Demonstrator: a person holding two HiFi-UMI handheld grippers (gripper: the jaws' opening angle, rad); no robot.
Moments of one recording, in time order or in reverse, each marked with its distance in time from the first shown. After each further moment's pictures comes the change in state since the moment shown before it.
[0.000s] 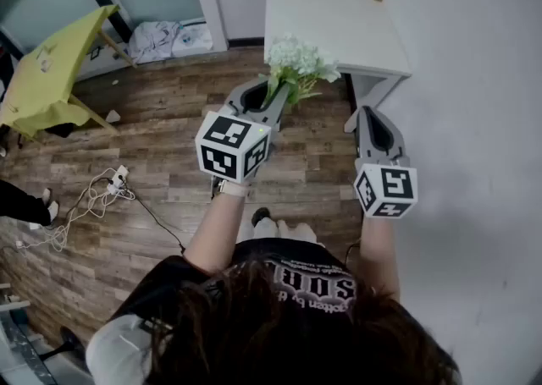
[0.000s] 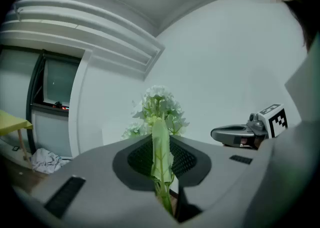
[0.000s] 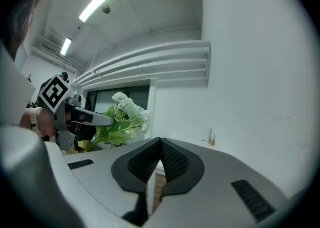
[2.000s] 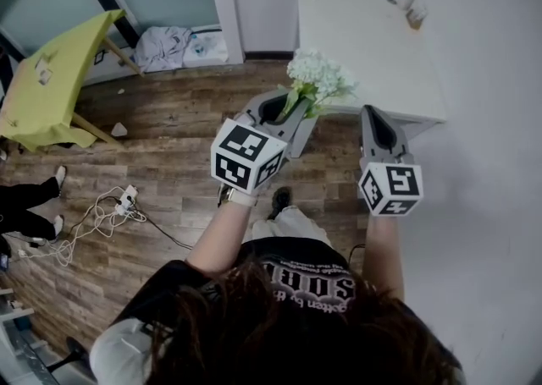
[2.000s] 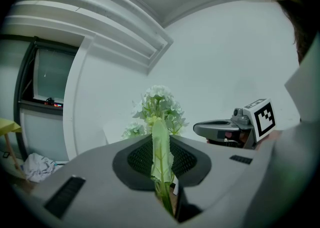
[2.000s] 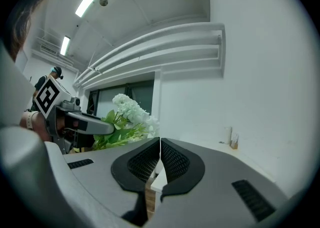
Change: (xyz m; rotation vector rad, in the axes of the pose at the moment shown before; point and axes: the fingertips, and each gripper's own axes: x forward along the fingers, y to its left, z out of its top) left arm 0.075 0.165 -0.005 0.010 0.043 -0.092; right arm 0.217 0.049 -0.002 0.014 0.021 0.063
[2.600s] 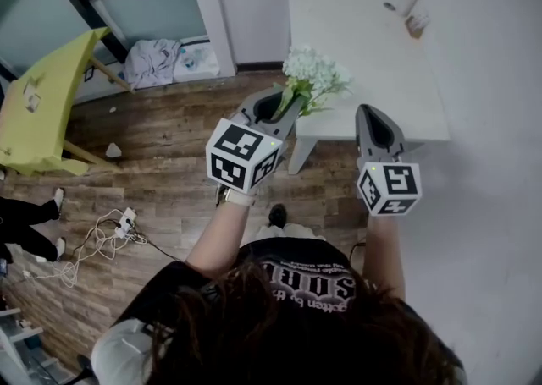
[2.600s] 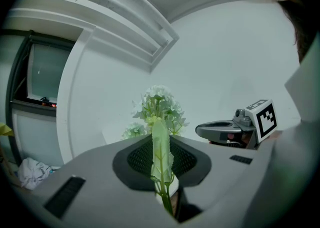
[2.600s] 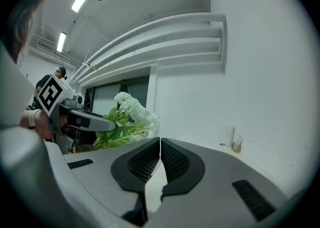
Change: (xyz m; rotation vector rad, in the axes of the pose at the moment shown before) left arm 0.081 0.079 0.015 0.003 -0.004 -0.019; right arm 0.097 -0.042 -0.003 -0.010 0.015 -0.018
